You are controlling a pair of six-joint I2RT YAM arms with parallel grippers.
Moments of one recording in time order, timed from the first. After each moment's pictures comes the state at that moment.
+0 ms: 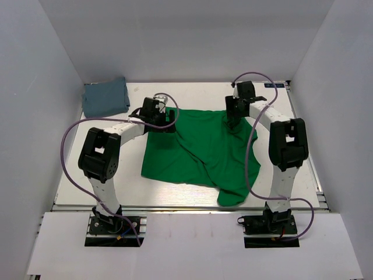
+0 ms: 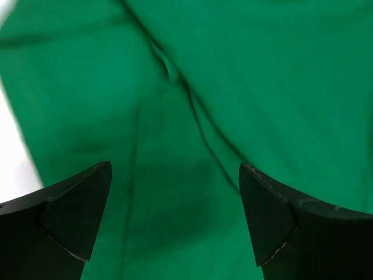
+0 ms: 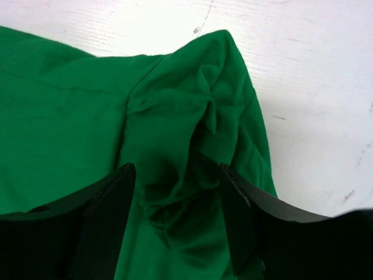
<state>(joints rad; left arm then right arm) -0.36 1.88 1.24 -0.16 0.11 -0.22 0.24 2.00 1.51 -0.38 0.01 0.03</state>
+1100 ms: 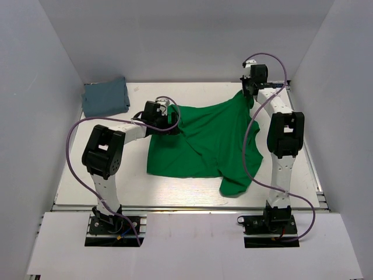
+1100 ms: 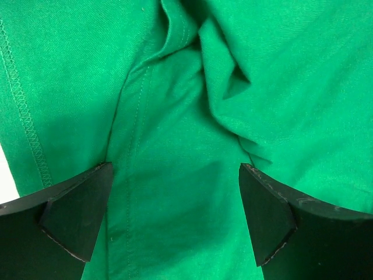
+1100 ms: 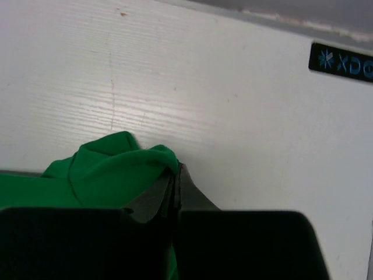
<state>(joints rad) -0.36 1.94 1.18 -0.03 0.21 -0.28 0.11 2.25 1.93 -0.35 0.04 -0.13</state>
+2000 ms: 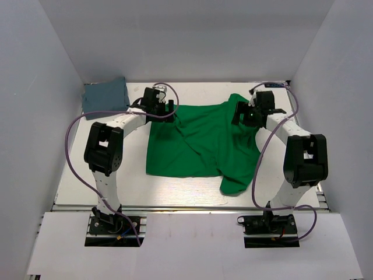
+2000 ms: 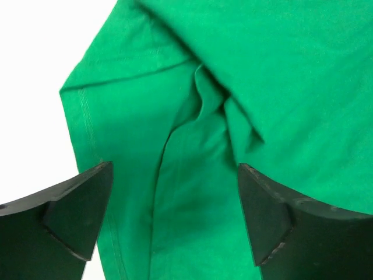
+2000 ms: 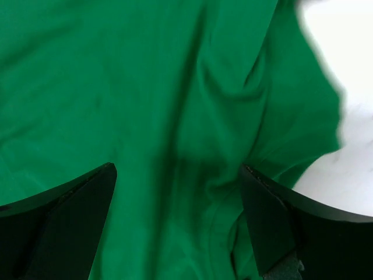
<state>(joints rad) -0.34 1.99 1.43 -0.24 0.05 -0.20 0.12 1.74 1.21 -0.28 -0.20 0.18</state>
